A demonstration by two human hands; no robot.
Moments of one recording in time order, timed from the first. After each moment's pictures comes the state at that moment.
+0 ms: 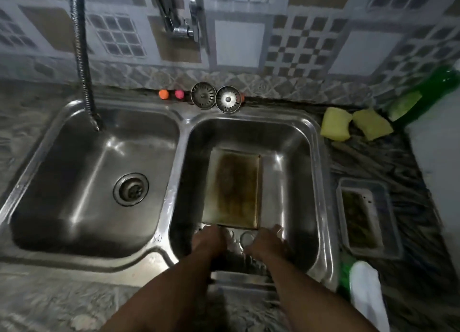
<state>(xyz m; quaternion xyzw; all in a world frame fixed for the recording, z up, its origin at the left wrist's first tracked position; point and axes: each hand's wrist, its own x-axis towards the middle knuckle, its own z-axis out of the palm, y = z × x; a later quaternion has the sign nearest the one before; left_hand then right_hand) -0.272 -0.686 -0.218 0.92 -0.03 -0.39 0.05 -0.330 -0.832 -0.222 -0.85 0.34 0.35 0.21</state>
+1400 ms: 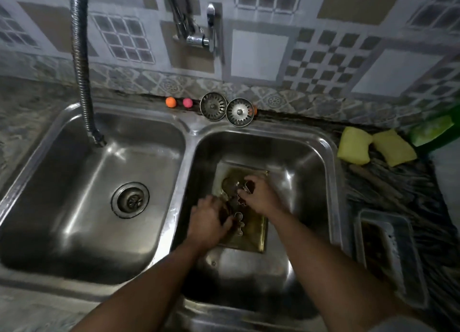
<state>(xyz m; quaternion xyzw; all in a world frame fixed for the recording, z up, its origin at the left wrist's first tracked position) -0.187 -0.679 -0.218 0.96 -0.18 -0.15 0.17 -0.169 -0.869 -0.203 -0.89 0.20 0.15 0.38</state>
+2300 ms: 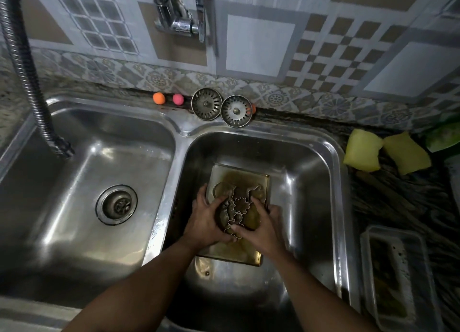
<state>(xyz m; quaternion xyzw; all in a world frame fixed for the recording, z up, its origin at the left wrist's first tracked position) -0.157 -0.690 -0.259 0.92 -0.15 -0.22 0.29 -0.235 -0.876 -0.269 -0.88 0.24 0.09 0.39</state>
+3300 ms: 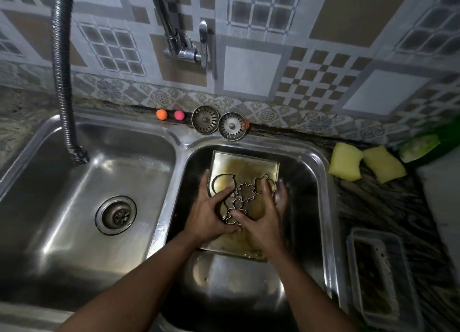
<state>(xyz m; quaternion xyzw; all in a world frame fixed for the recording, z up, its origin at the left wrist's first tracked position) -0.140 -0.703 -0.203 0.89 -0.22 -0.10 0.38 -0.213 -0.871 -0.200 -0.86 0.22 -0.08 0.45</state>
